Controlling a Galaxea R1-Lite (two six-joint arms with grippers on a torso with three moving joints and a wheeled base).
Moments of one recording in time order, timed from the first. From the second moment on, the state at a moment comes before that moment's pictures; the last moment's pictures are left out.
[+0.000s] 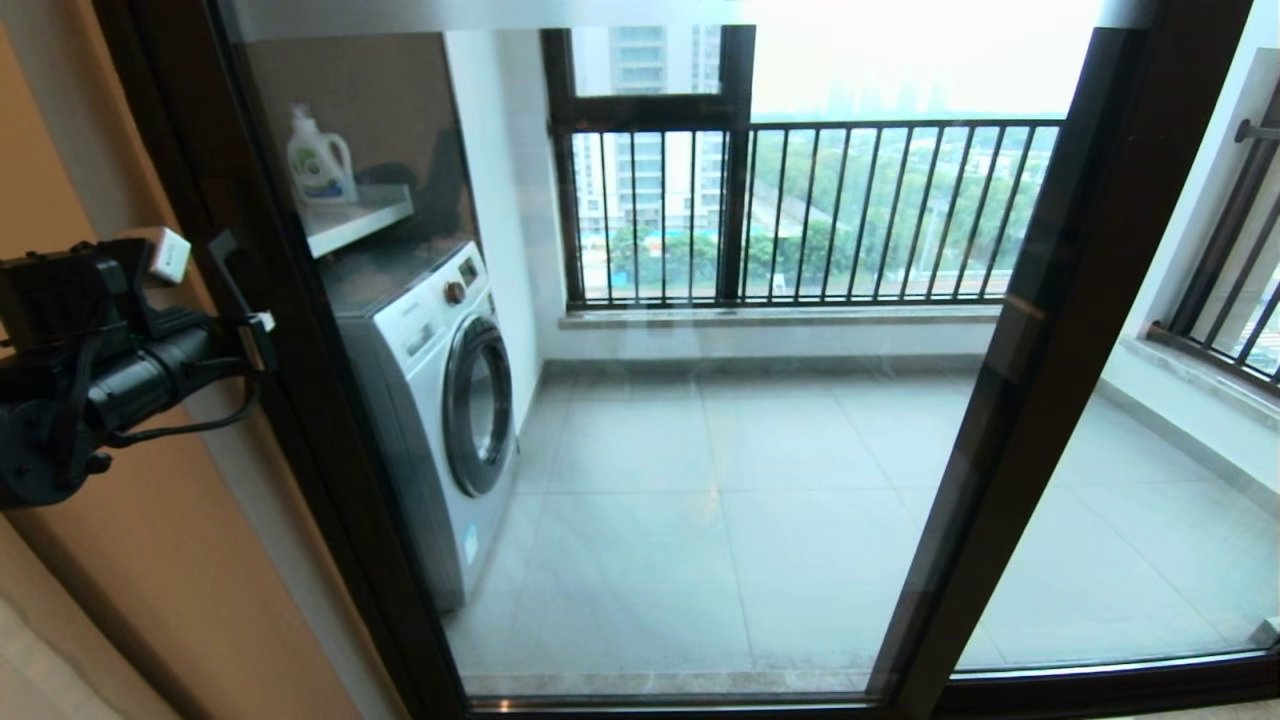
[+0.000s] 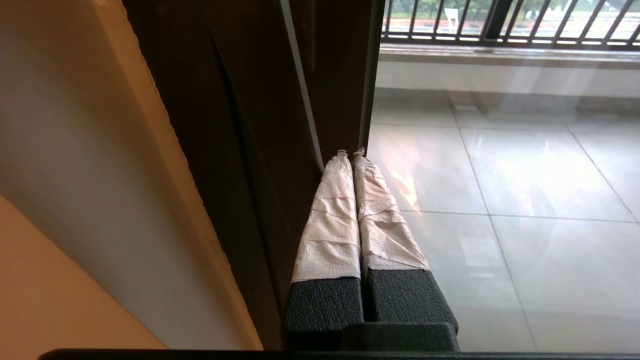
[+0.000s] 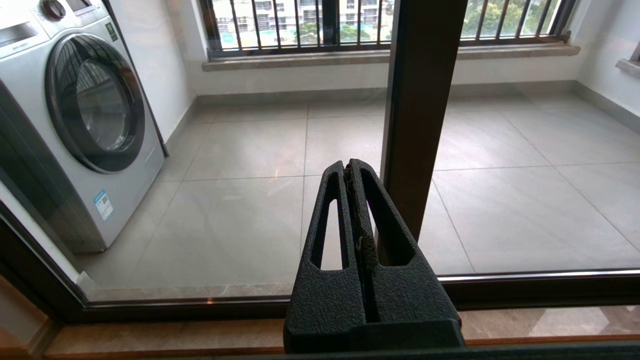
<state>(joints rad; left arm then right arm) 0.24 1.85 -1.00 -0.75 -0.15 0.02 0.00 0.00 0.00 -0.03 0.01 -0.01</state>
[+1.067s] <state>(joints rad) 0.24 1.80 -1.02 -0.76 -0.15 0.02 0.00 0.00 0.00 -0.03 0.01 -0.01</state>
